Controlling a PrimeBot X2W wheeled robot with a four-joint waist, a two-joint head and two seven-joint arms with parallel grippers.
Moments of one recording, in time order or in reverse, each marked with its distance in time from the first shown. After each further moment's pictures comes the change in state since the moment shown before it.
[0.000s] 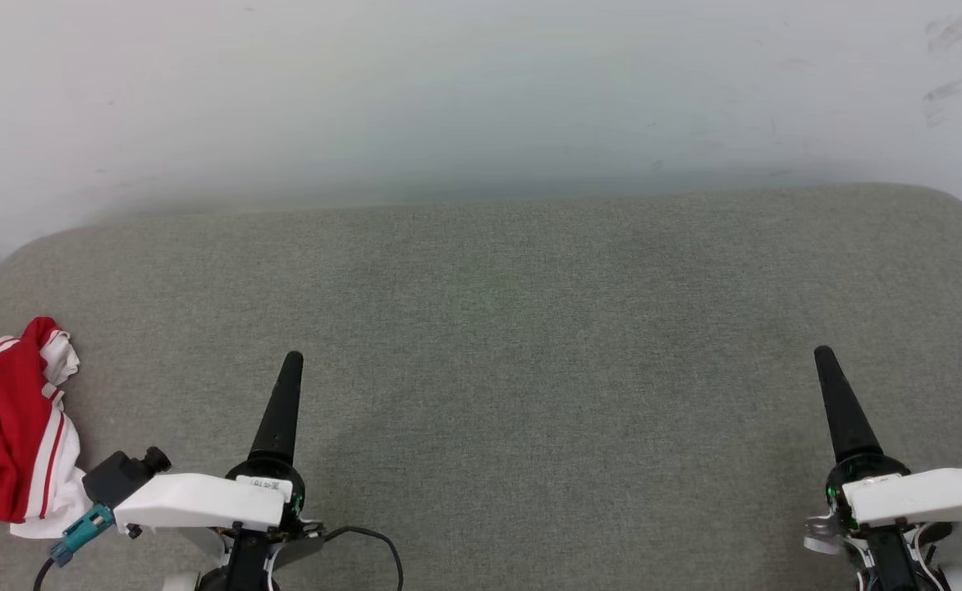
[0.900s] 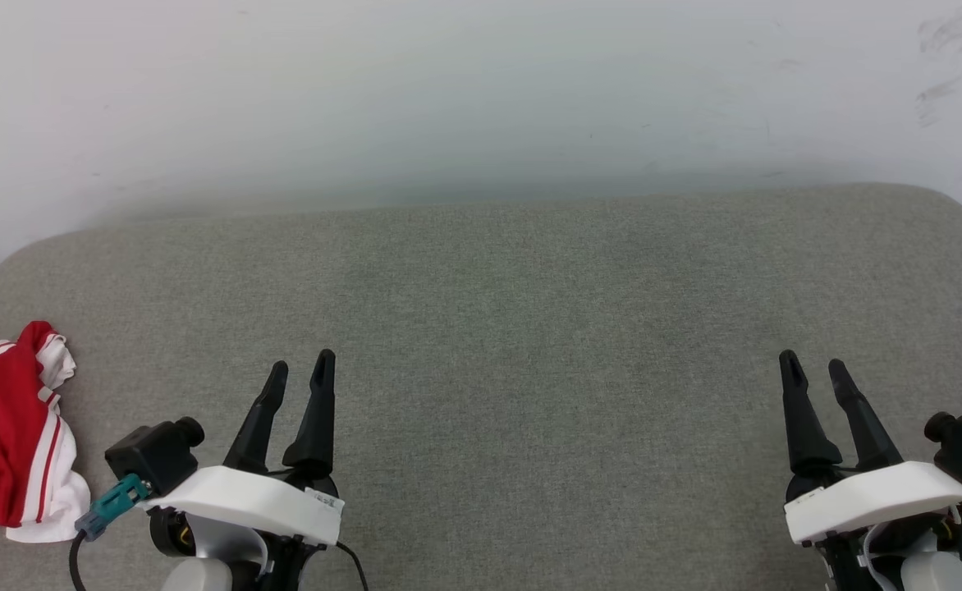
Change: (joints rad) left arm 0.002 0.021 -0.039 -0.042 0.651 0.000 -0.085; right arm -0.008 0.009 0.005 -0.005 -0.722 0.000 -0.082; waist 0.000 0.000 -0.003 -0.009
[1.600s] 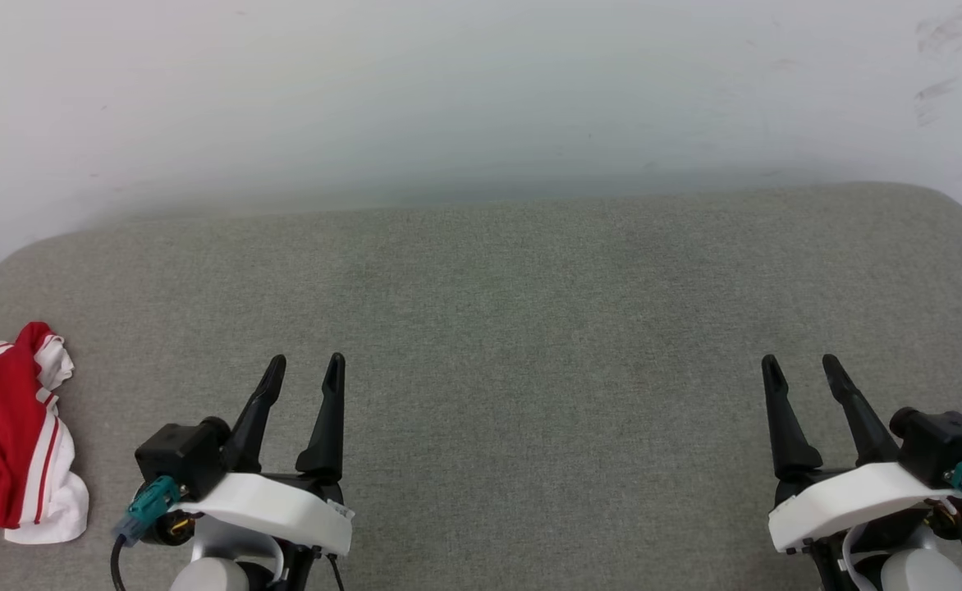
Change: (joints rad) left arm 0.002 0.005 -0.005 0.002 0.283 0.000 -0.053; right arm 0.000 0.017 -0.006 -0.008 -0.286 0.000 -0.005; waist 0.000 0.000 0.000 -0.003
